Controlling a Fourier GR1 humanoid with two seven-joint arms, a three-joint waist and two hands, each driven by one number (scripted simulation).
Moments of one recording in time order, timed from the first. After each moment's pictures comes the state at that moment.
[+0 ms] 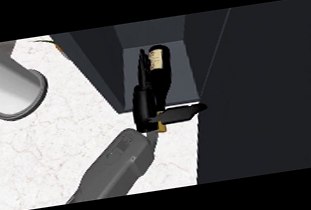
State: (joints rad) left arm -0.66 0.00 -0.69 -0.91 0.79 0.72 -0.72; right arm 0.08 -0.12 -0.19 -2.34 -0.45 0.33 0.34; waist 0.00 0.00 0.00
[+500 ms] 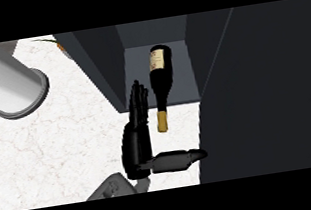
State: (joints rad) left arm -0.35 0.12 -0.81 -1.35 0.68 0.75 -0.66; right arm 0.11 -0.14 -0.23 -2.35 -0.44 0.34 0.32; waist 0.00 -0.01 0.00
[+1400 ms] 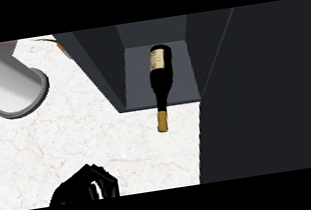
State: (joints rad) left arm 0.08 0.57 -0.78 -1.82 0.62 0.63 -0.64; right arm 0.25 -0.27 -0.20 -2.33 -0.49 0.66 0.29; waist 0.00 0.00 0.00
